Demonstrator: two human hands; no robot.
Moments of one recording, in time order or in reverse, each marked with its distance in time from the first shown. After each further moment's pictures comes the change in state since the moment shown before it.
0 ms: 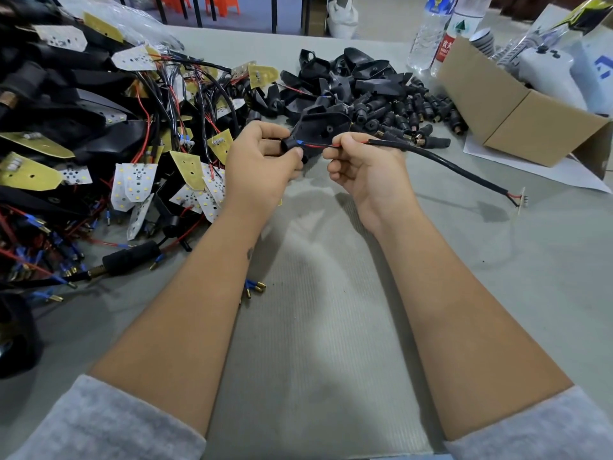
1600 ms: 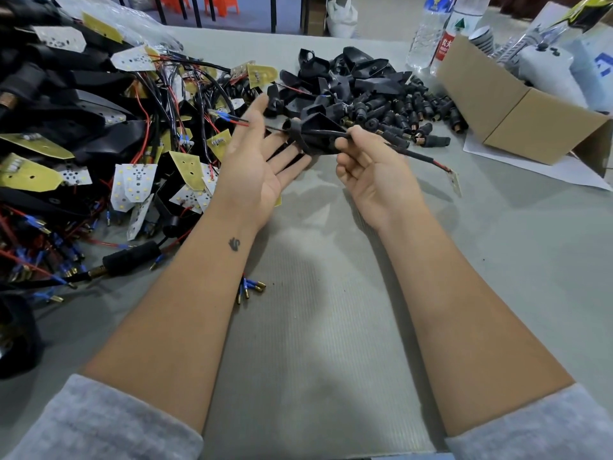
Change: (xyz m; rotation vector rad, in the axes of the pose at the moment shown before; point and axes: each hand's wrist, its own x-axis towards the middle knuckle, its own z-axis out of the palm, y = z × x) left_hand 0.003 0.006 -0.002 -0.680 -0.149 -0.247; right_hand 0.007 0.002 -0.007 0.208 0.069 0.080
